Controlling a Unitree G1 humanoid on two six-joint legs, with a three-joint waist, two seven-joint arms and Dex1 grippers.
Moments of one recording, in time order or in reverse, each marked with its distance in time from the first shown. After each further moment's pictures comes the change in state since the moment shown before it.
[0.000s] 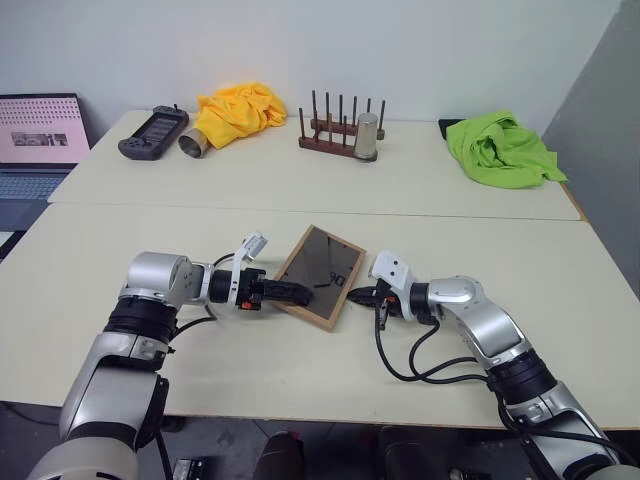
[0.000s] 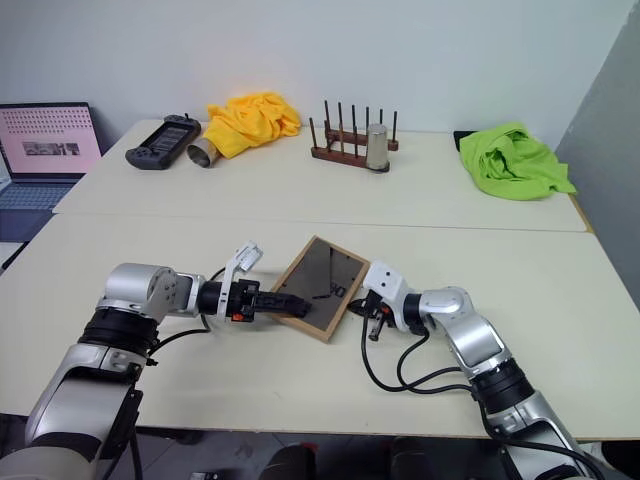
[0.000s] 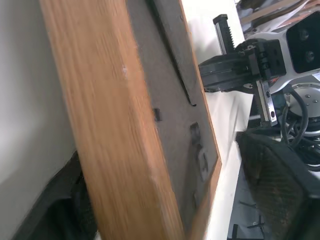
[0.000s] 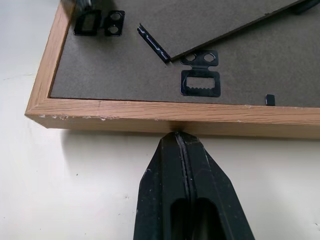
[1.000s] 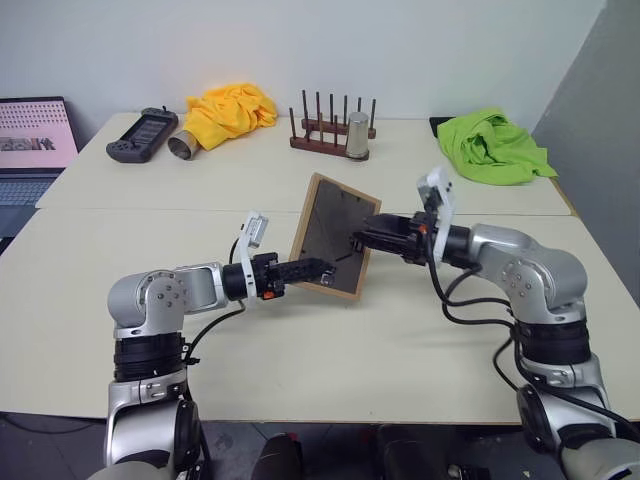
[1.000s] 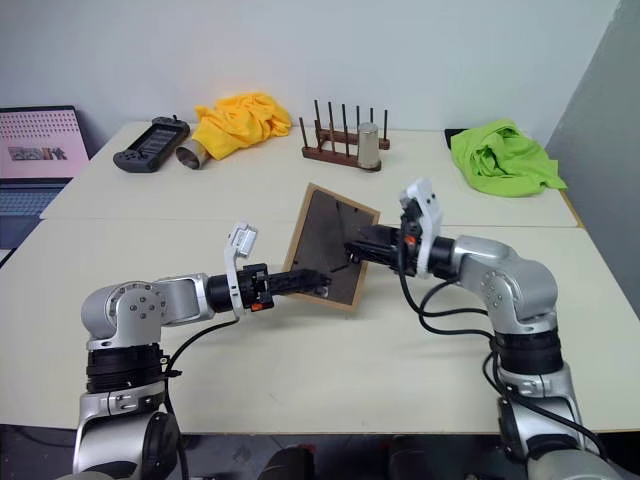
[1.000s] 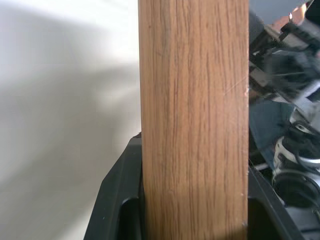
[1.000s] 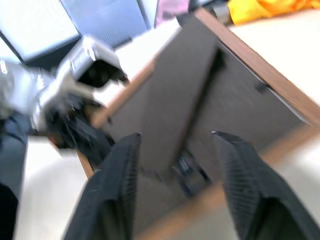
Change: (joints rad) left arm 0.157 -0.250 0.422 -0.515 -0.244 0.170 0.498; right arm -0.227 0.055 -0.372 -0.187 0.455 0.539 -0.130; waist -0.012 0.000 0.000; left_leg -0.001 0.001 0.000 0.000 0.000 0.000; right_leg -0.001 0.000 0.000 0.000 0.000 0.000
